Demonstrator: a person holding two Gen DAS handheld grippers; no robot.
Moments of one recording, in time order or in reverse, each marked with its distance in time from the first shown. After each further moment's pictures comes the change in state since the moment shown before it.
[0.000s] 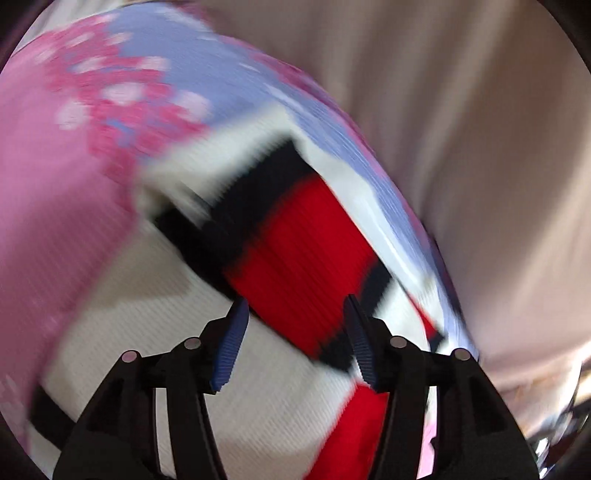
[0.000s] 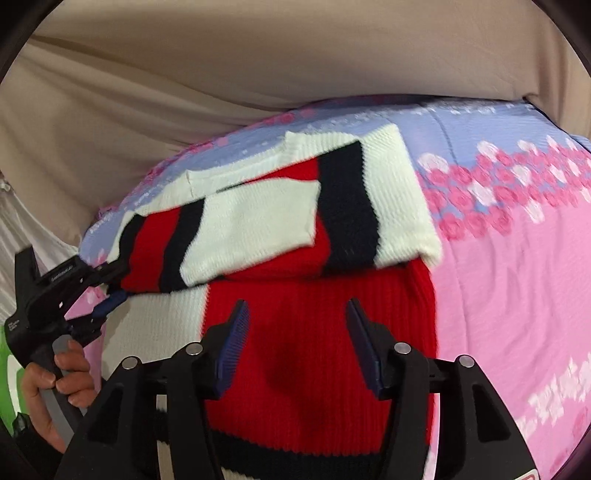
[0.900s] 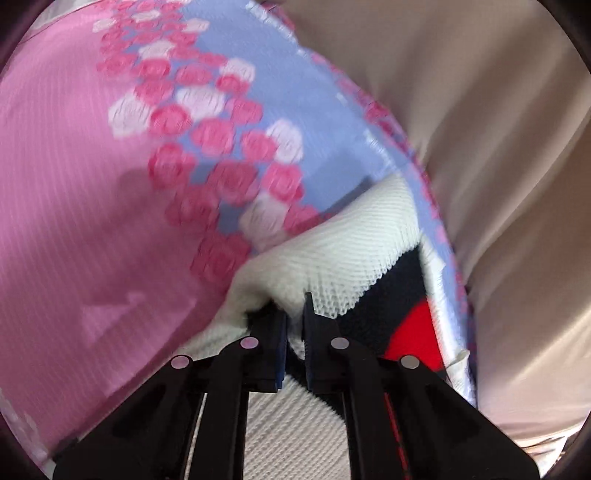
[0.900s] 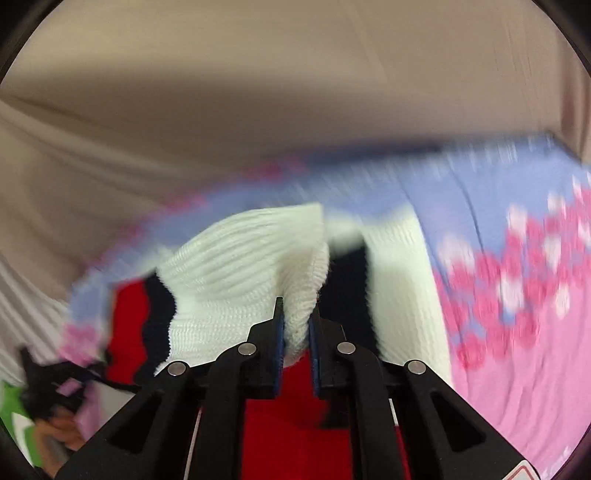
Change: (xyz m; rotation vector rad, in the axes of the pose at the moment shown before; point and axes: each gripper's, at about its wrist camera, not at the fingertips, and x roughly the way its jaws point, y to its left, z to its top) left arm 0.025 0.043 0.026 -0.158 -0.054 0.119; right arm 0.070 -0.023 0.084 0.084 0.010 -0.067
